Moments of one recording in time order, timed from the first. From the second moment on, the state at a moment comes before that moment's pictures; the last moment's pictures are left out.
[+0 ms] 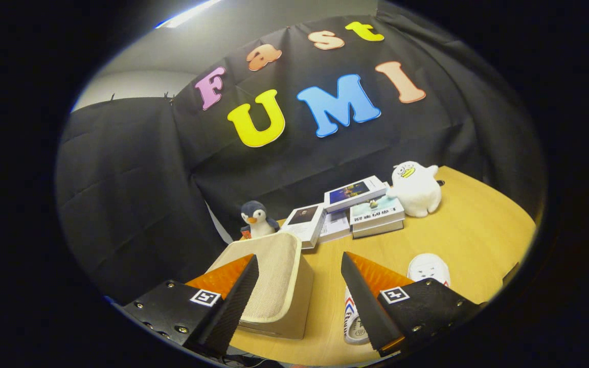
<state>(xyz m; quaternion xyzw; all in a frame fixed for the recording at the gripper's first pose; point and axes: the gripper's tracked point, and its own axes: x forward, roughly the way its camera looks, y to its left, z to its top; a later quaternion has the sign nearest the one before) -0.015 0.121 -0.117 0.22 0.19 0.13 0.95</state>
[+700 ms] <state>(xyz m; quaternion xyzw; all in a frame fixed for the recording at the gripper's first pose) -0.021 0.166 -0.174 0.37 0.31 0.17 0.86</state>
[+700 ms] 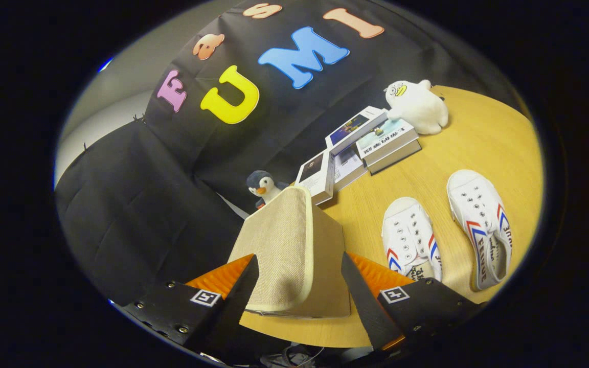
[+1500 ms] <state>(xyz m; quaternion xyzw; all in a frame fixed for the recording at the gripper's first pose) -0.033 0.197 -0.191 0.49 0.38 0.18 0.76</state>
